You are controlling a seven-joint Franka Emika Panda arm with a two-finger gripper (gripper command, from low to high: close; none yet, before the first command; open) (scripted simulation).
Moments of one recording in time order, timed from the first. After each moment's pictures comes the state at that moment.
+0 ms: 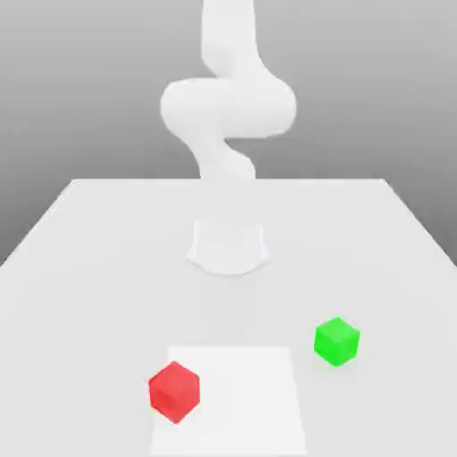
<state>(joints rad) -0.03 -0.71 0.02 -2.33 -0.01 2.34 0.85</state>
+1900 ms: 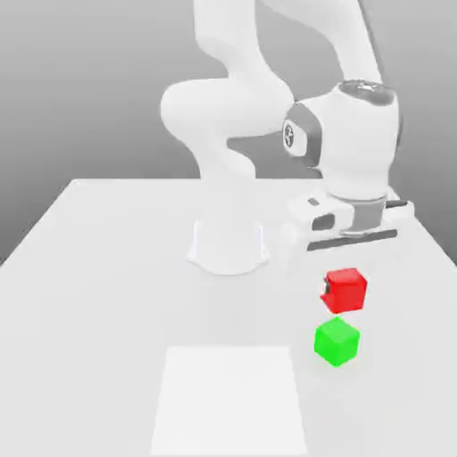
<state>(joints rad) 0.25 -0.13 0.30 -2.88 0.09 2.75 0.91</state>
